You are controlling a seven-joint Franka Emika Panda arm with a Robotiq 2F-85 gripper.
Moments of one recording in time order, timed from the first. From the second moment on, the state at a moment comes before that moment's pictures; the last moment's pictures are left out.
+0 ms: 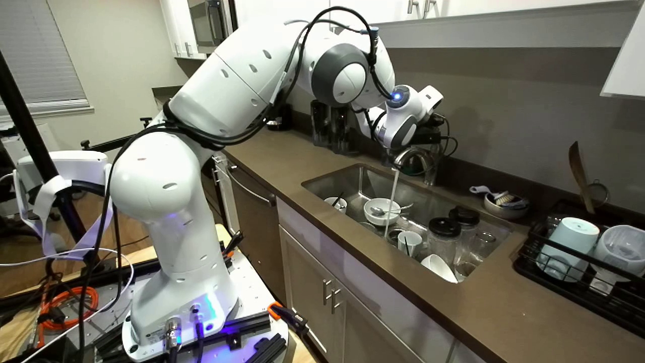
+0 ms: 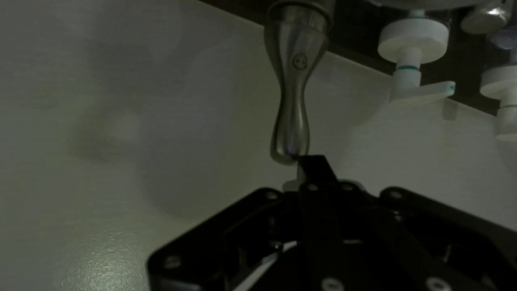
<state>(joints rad) -0.28 0.84 0.42 -1.56 -0.17 3.46 -0.46</state>
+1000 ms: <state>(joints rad) -0.16 0.84 0.27 -1.46 -0.04 3.42 -0.44</state>
